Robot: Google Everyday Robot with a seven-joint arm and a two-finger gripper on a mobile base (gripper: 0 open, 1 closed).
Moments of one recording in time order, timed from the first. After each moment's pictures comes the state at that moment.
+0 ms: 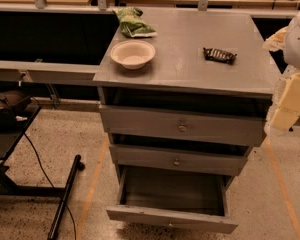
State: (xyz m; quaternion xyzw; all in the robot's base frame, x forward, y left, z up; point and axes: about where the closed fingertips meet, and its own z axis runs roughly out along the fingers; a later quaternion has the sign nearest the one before) arm 0.438 -0.216 0.980 -0.60 0.78 -0.04 0.16
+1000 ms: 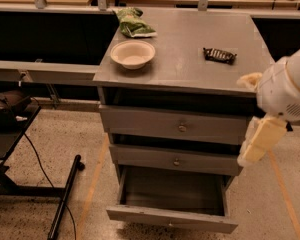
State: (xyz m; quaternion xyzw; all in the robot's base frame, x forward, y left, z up) arm 0.440 -0.192 0.896 -0.62 0.75 0.03 0.21
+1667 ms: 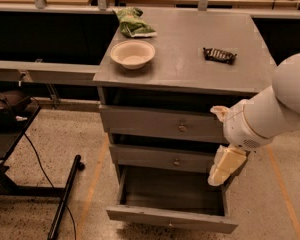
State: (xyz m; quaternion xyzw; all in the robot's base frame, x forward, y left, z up) arm 0.450 -0.156 0.798 -0.63 0.74 0.05 0.23
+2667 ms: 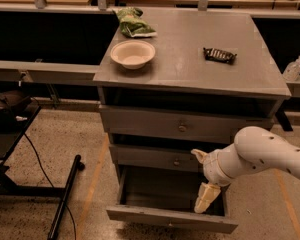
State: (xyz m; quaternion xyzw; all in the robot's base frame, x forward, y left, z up) arm 0.468 -0.147 0.587 -0.66 0.70 0.13 0.22
